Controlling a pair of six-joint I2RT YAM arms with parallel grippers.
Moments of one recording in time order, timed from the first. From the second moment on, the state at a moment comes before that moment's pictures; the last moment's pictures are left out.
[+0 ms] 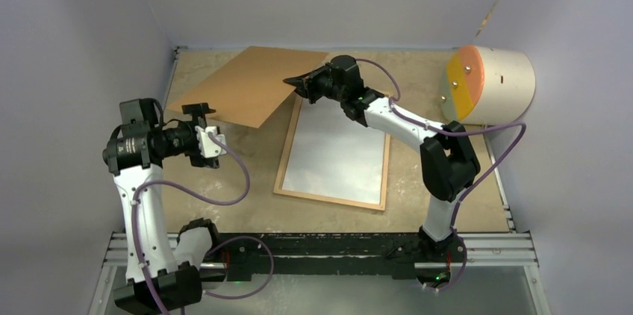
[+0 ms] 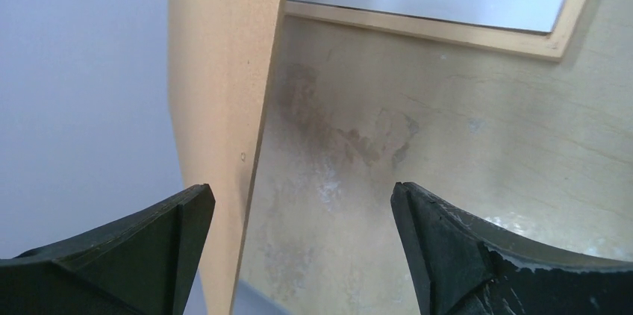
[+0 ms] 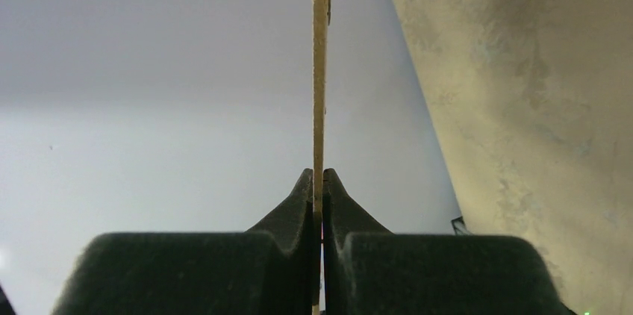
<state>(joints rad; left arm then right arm) 0.29 0.98 1.24 -1.29 0.92 1.69 0.63 1.84 1.41 0.10 -0.25 1.69</state>
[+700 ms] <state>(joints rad) 0.29 0.90 1.02 -0.69 0.85 1.44 0.68 1.84 1.39 0.16 -0.31 1.76</state>
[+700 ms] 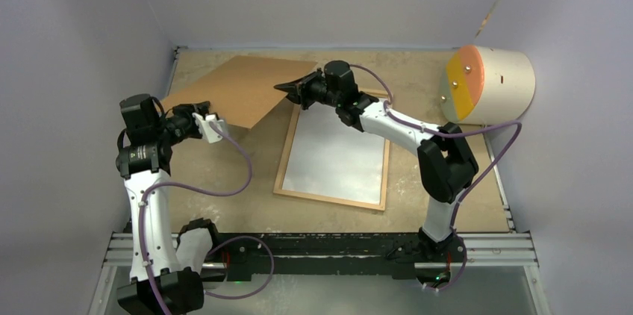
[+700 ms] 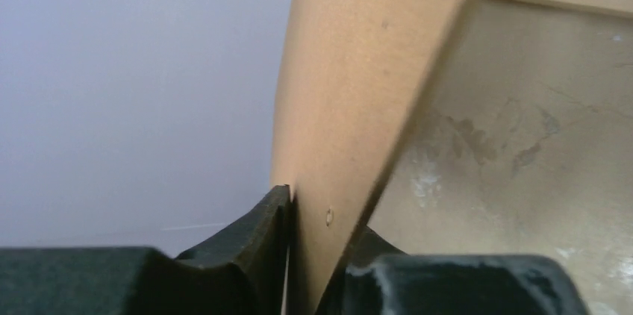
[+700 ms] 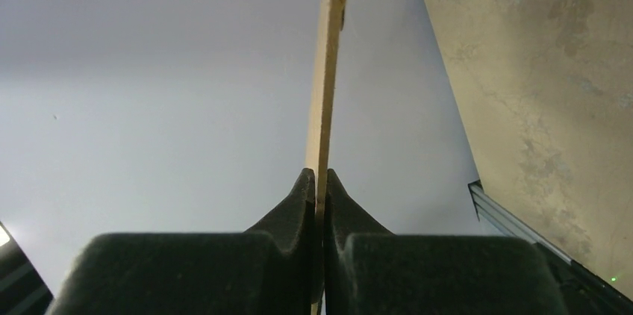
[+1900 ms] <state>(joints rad) 0.27 1.06 1.24 -0.91 1.02 1.56 0.65 1.46 1.47 -0.37 -0.56 -0.42</state>
